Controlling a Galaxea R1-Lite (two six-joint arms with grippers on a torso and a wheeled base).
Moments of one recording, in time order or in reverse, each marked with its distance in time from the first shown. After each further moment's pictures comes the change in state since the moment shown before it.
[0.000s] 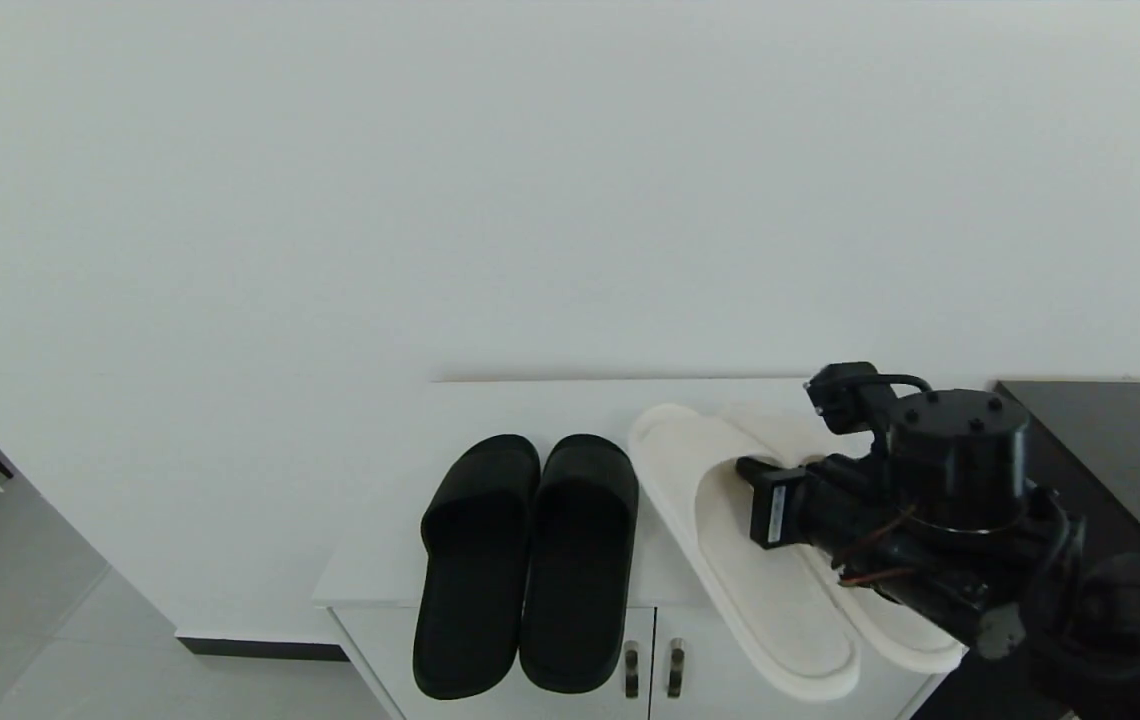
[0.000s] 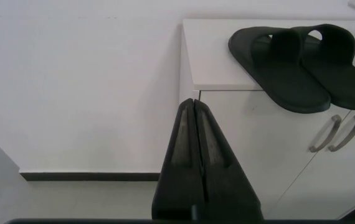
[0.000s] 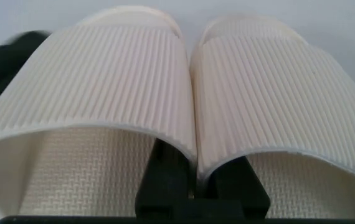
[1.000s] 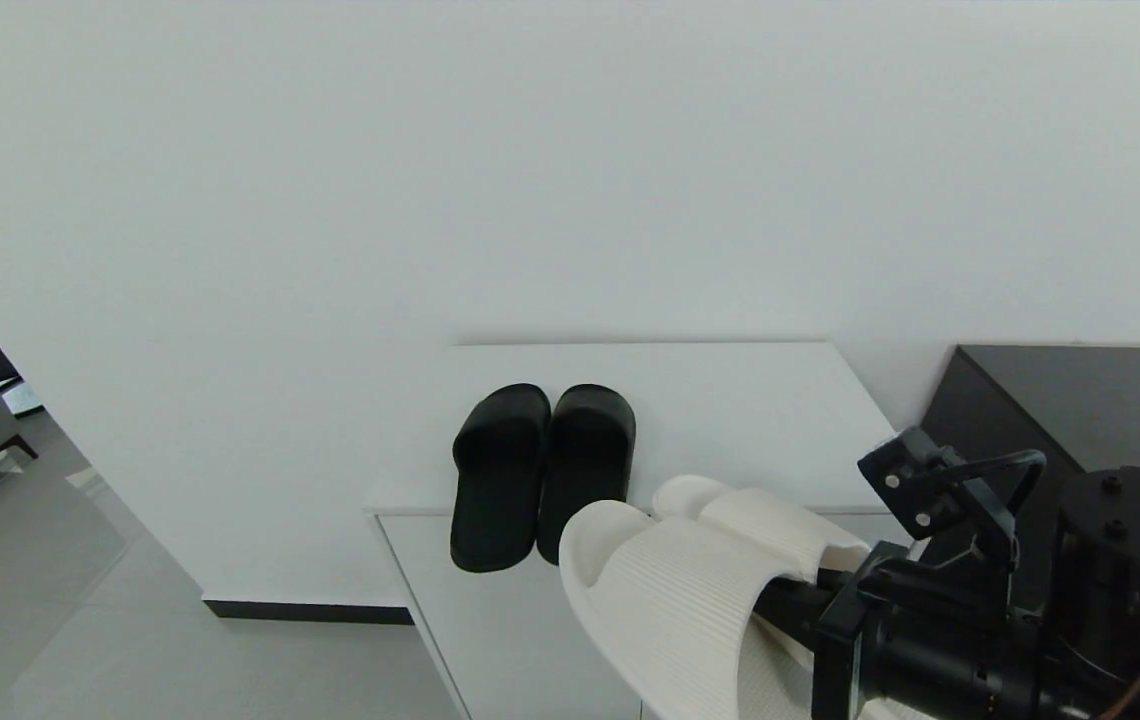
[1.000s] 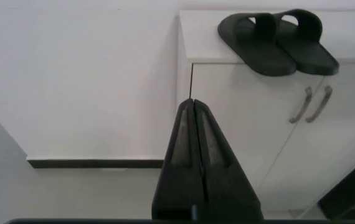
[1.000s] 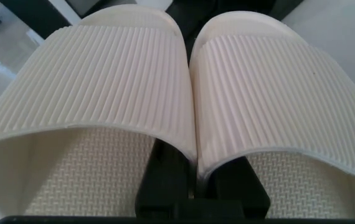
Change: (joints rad) left arm -0.001 0.000 -0.001 0.000 -0.006 0.002; right arm 0.165 -0.231 0.204 -0.001 0.255 0.047
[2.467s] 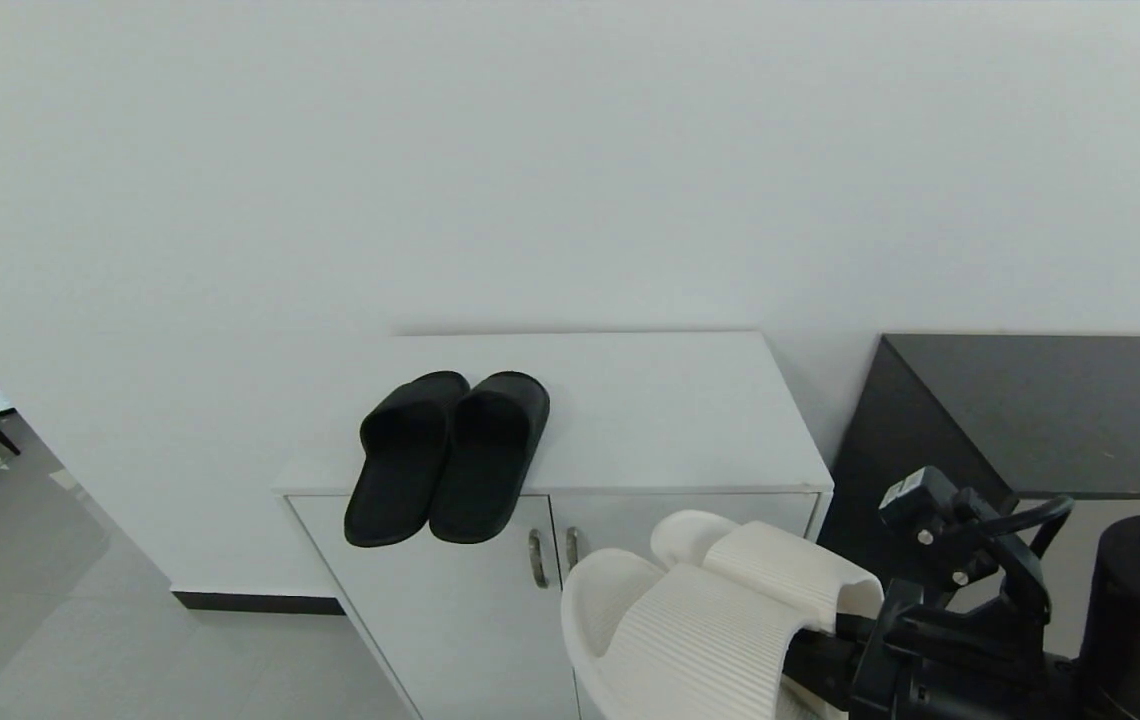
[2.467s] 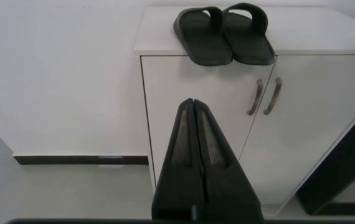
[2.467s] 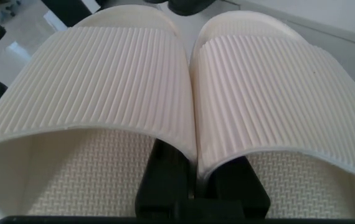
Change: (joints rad) left arm 0.001 0.000 0.000 0.000 0.000 0.001; right arm 0.017 -0.028 0.091 -0.050 0.068 -0.006
